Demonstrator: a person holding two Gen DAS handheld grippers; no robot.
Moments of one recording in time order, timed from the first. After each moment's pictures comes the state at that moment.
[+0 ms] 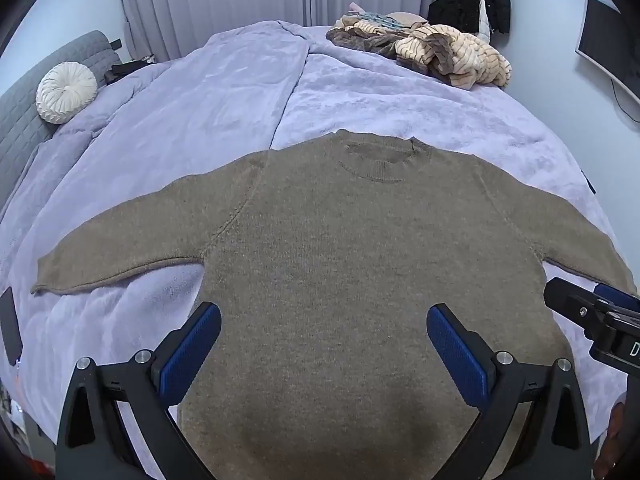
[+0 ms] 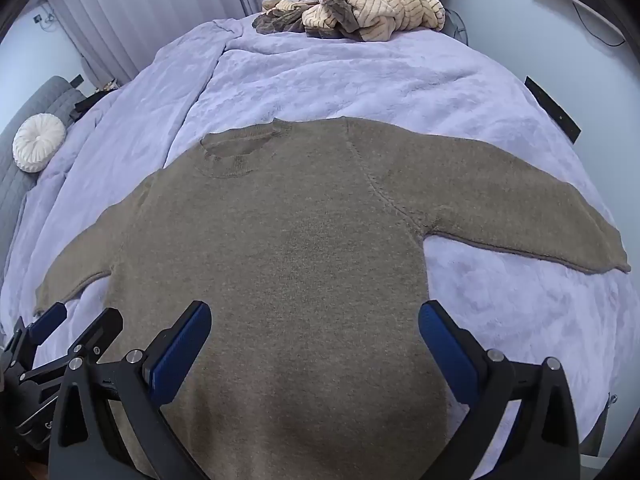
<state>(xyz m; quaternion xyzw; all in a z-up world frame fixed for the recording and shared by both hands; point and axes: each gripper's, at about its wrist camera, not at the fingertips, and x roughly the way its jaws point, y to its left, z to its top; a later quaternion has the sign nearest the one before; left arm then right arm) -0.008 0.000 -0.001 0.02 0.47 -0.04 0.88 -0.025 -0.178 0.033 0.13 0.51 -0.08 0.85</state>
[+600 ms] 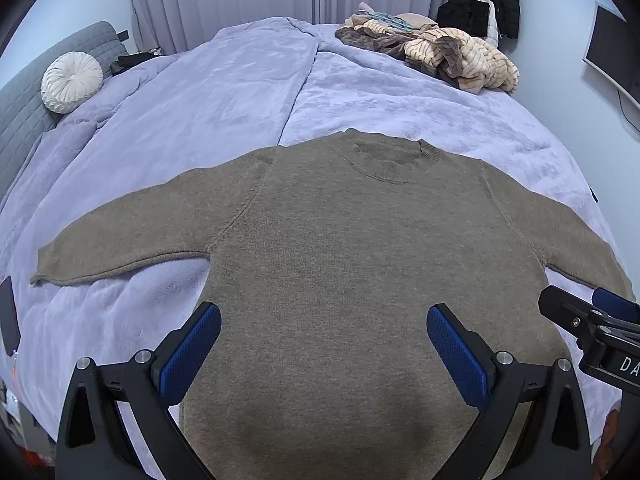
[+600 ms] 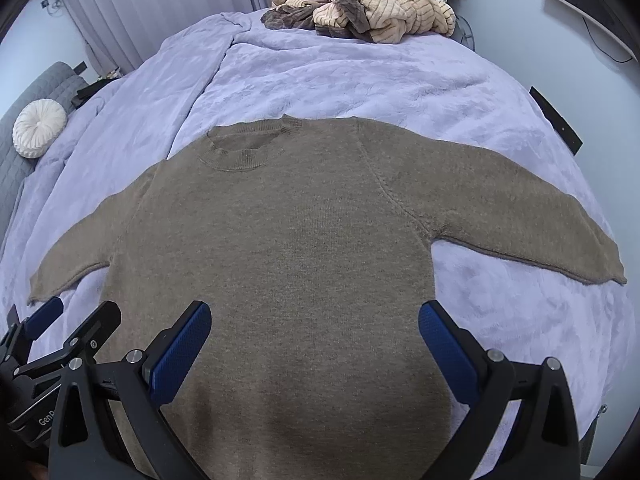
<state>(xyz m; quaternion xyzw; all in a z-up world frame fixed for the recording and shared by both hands) -0.004 0.006 -0.002 0.01 0.48 -0.04 0.88 -0.019 -0.167 0.035 0.10 0.52 -0.08 0.85</state>
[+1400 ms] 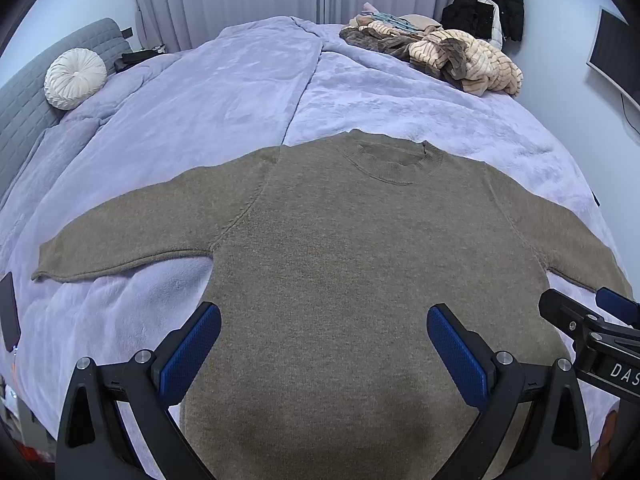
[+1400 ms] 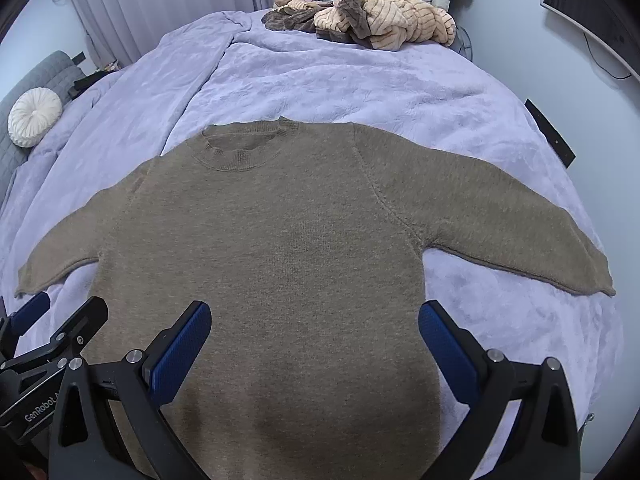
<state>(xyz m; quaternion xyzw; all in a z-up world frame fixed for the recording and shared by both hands) -0.002 0.011 -0.002 0.01 0.48 -0.03 0.88 -0.017 -0.164 0.037 0.08 0.51 -0.09 0.85</state>
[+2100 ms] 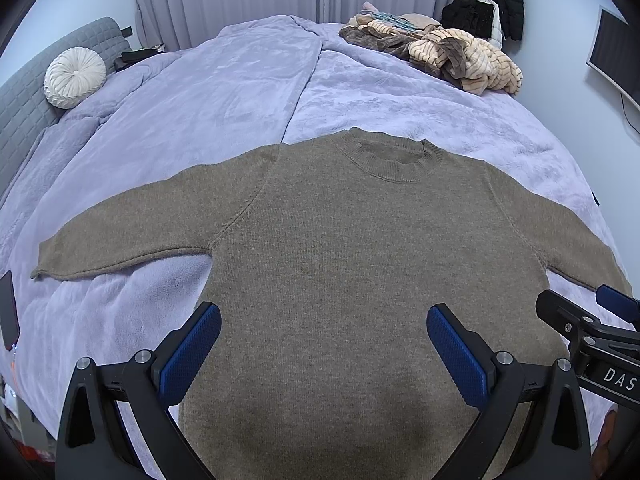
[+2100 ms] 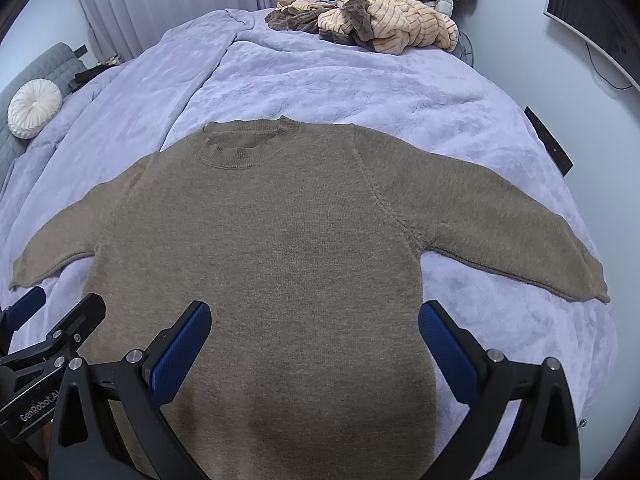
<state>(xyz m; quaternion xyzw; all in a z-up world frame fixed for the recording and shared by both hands) -0.003 0.010 -0.003 0.01 0.48 -0.03 0.88 -0.017 -0.163 0.038 0.07 0.51 -0.09 0.85</state>
